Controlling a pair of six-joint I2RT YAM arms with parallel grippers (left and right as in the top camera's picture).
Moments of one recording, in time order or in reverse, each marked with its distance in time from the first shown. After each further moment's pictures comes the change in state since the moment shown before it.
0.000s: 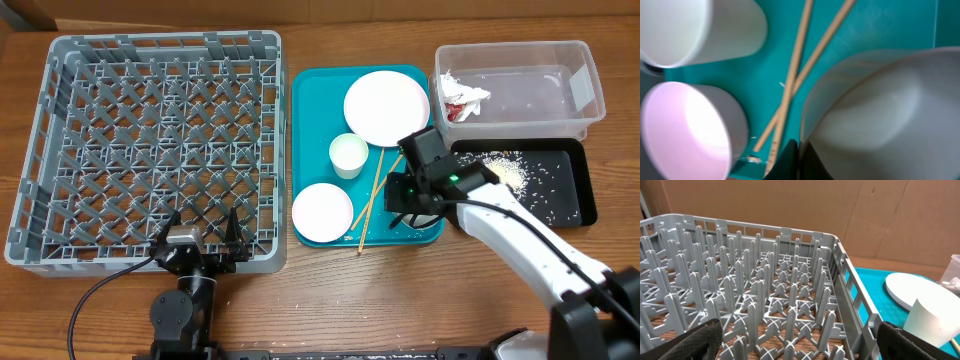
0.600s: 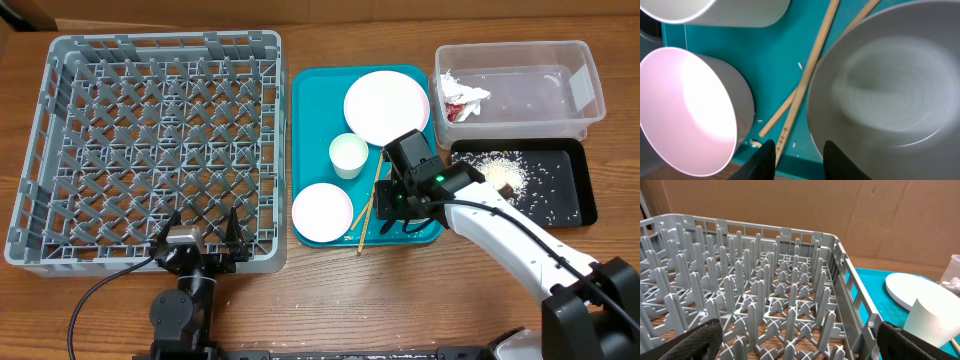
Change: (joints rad) left arm 0.000 0.000 0.000 0.000 0.000 0.000; right arm 0.051 0.039 0.022 -0.031 -0.035 -0.068
